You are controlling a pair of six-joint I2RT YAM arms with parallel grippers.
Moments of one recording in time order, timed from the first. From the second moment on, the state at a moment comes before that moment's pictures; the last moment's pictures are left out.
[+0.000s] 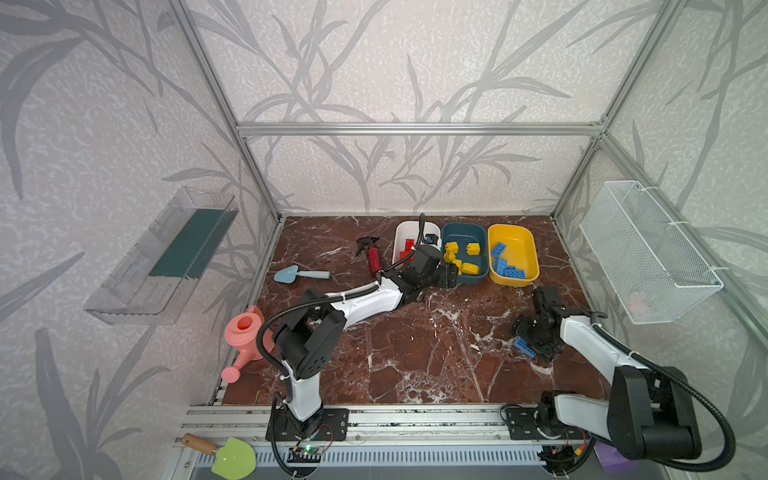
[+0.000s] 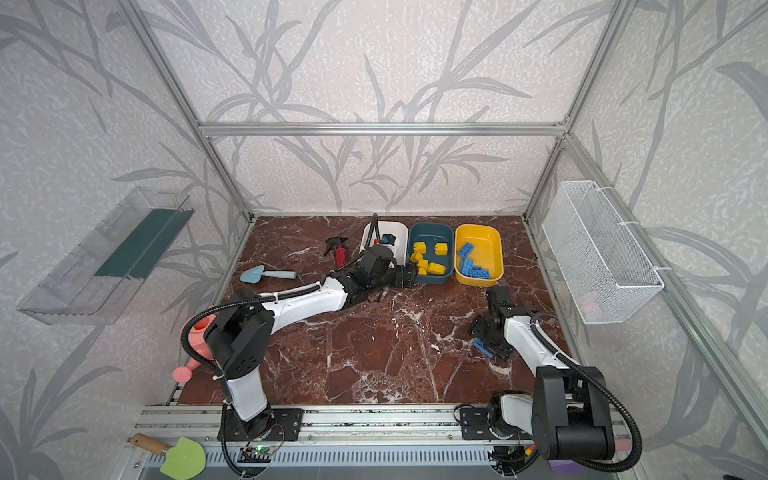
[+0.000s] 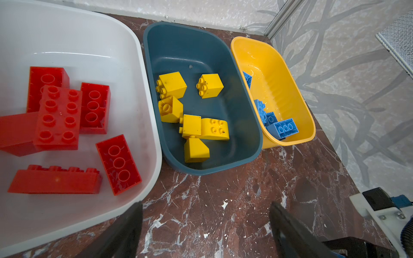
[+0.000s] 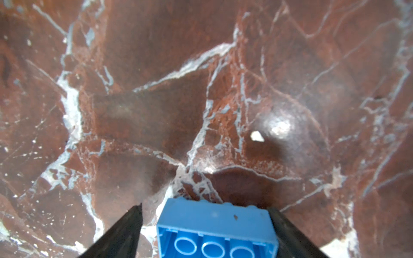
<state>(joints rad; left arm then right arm) -0.77 1.84 1.27 0.01 -0.06 -0.53 0.01 1.25 0.58 -0.71 -0.04 0.72</state>
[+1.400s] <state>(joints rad) -0.65 1.51 1.01 -0.14 -0.30 -0.53 0.05 1.77 1.46 -0.62 0.03 0.61</state>
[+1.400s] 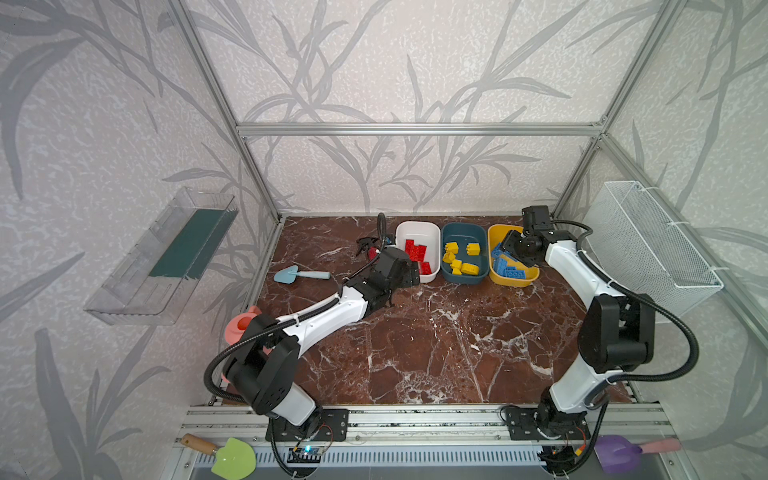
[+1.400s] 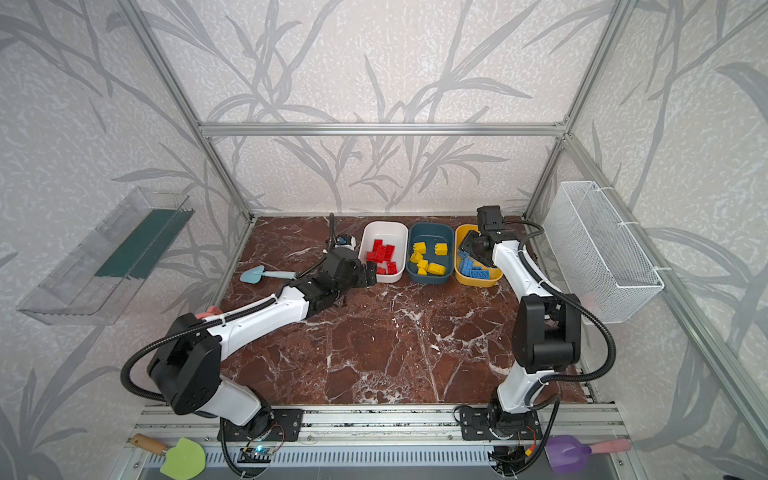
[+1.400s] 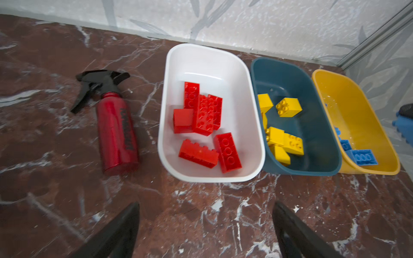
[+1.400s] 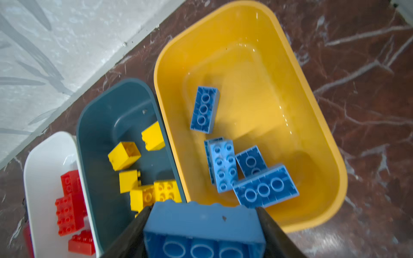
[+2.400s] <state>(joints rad) -0.39 1.11 0.88 -0.50 -0.60 -0.58 0.06 1.53 1.07 -0.15 0.06 0.31</state>
